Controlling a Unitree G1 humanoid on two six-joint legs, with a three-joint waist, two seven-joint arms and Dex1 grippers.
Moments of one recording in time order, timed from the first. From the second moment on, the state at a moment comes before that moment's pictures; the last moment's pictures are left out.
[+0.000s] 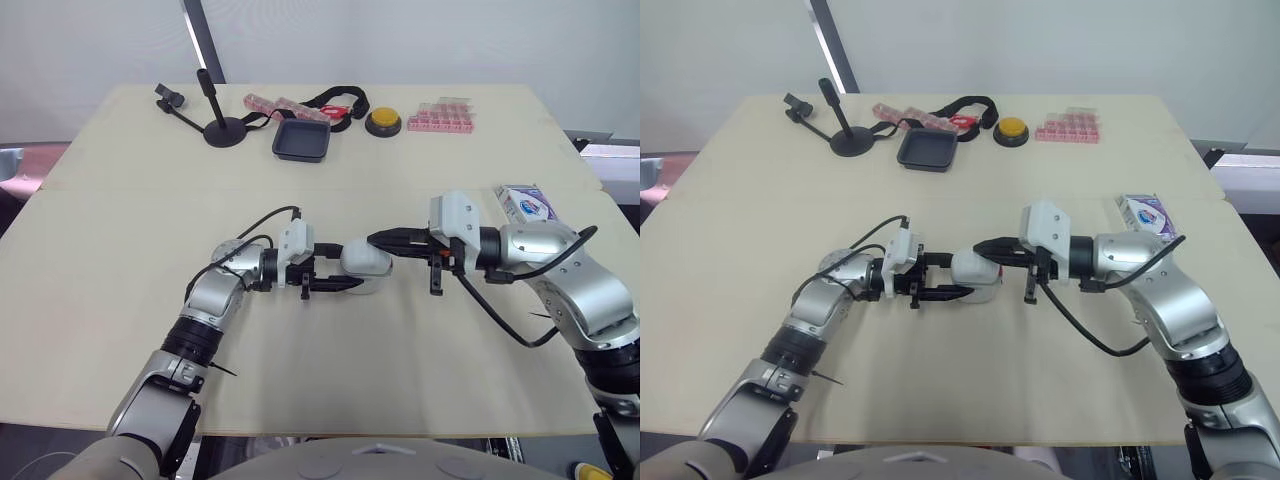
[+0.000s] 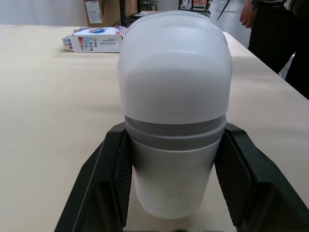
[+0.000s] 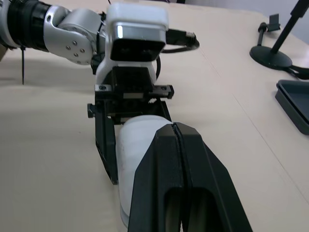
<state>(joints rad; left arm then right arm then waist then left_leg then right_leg) -0.44 0.27 -0.26 0.24 -0.30 -0.03 -1.27 -0.34 -0.67 0.12 -0.44 0.46 0.44 0.97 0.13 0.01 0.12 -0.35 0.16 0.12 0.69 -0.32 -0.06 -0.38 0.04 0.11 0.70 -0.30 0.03</state>
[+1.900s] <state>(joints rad) -0.42 0.28 -0.26 0.21 -0.31 0.02 -1.26 -0.21 -0.70 0.02 -0.32 0.48 0.31 1.06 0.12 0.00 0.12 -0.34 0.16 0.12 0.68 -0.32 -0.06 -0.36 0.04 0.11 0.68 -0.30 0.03</state>
